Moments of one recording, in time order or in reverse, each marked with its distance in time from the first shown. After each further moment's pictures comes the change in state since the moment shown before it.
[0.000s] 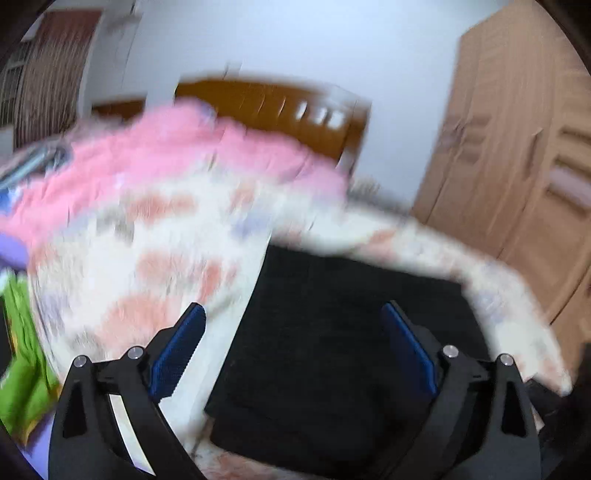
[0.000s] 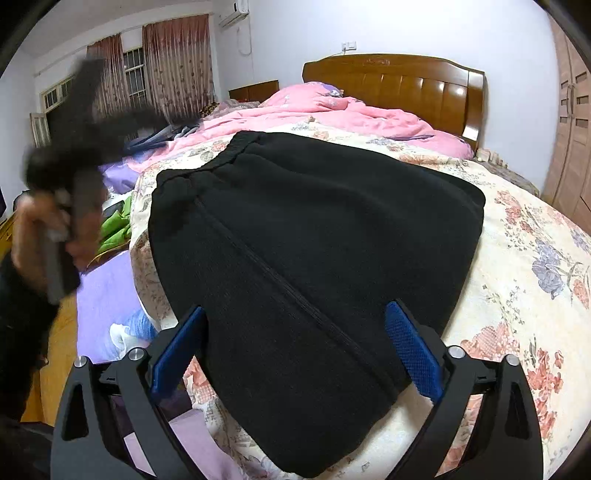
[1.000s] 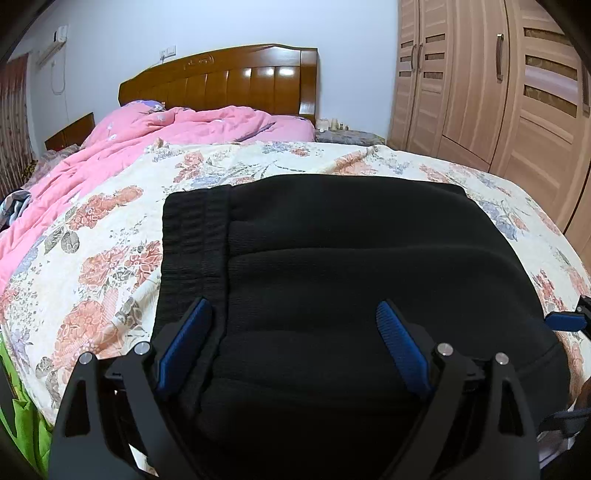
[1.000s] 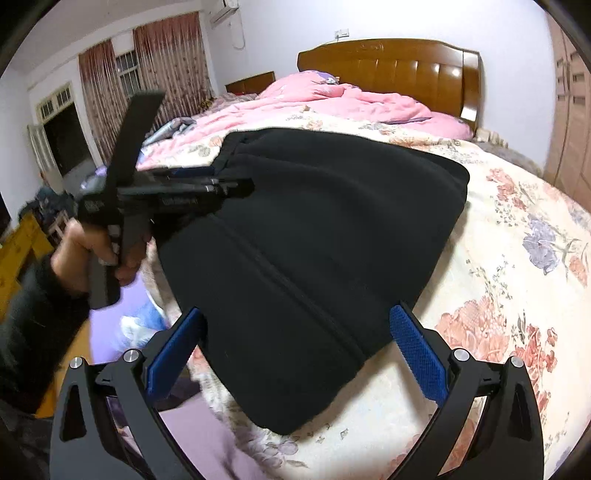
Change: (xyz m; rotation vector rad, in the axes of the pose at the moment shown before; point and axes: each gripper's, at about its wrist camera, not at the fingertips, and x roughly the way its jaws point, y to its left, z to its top) left arm 0.068 -0.040 -0.046 0.256 0.215 0.005; right arm -0.020 -0.030 0.005 0.082 0.039 0.051
